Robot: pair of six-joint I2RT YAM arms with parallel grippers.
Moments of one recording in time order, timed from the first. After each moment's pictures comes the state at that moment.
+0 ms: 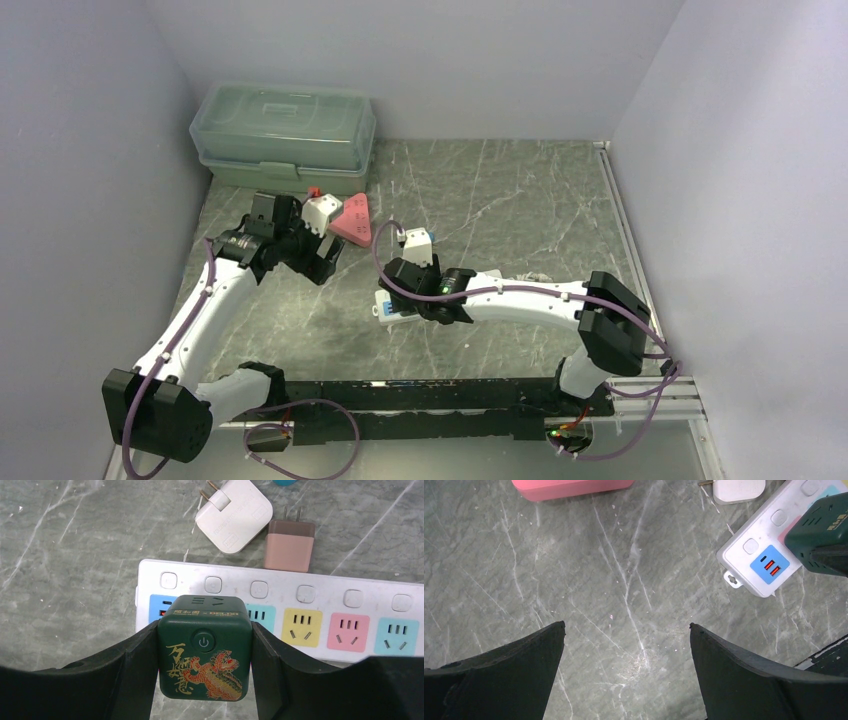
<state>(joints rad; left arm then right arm) -0.25 1.10 0.98 -0.76 0.22 0.33 1.17 1.60 1.09 -0.44 0.53 0.76</state>
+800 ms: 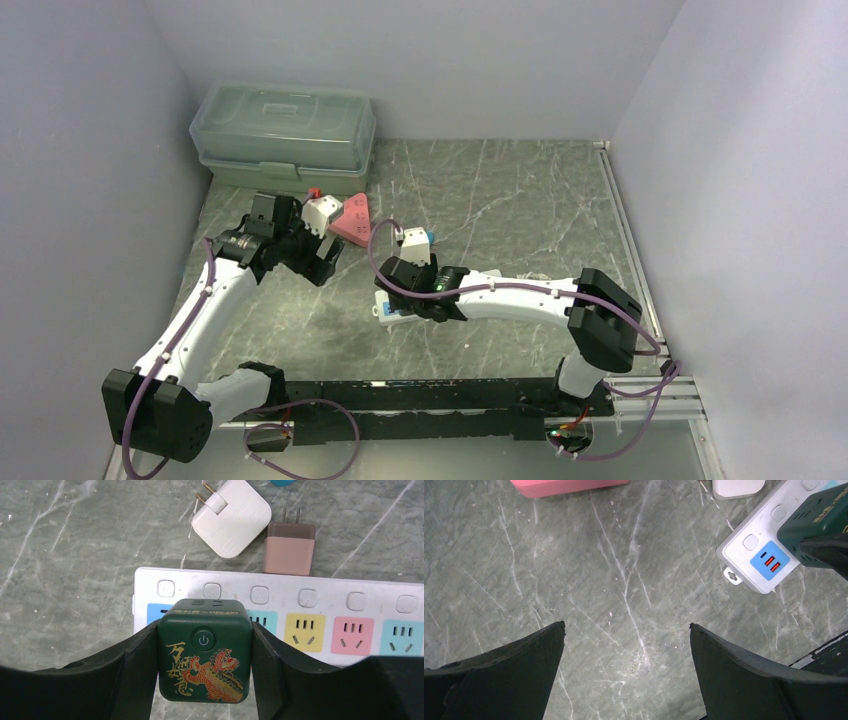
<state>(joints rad) -0.25 1.10 0.98 -0.77 0.22 0.34 1.16 1.65 1.12 -0.45 0.55 0.78</state>
